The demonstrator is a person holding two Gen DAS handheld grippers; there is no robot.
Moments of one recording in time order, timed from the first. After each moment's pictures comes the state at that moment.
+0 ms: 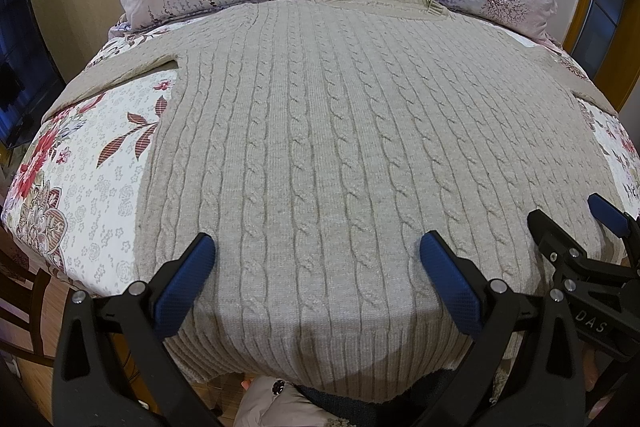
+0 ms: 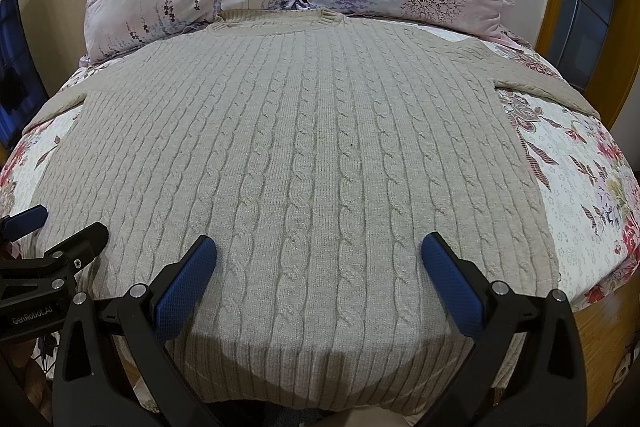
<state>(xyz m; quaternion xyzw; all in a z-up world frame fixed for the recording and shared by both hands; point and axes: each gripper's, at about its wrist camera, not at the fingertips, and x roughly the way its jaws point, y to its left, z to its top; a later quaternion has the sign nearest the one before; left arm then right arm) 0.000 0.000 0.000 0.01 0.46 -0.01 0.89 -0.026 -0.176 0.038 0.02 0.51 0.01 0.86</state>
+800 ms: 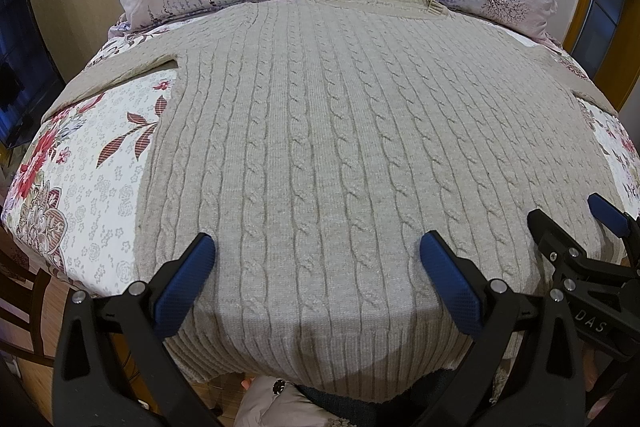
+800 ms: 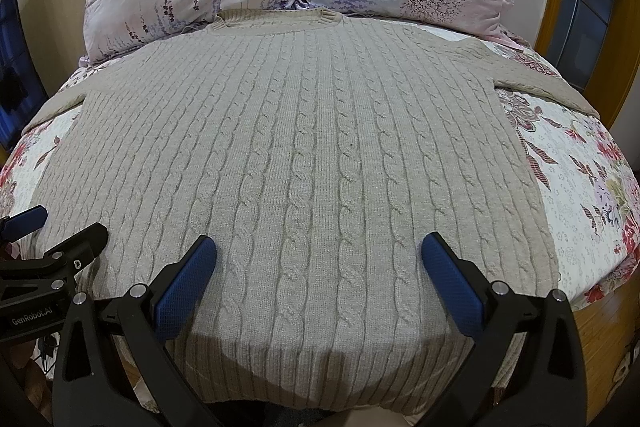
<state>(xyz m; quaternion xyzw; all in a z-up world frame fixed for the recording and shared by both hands) 0.000 0.000 0.000 0.01 0.46 -0.01 0.89 -0.026 -0.176 0.038 0.02 0.51 0.01 0.86</state>
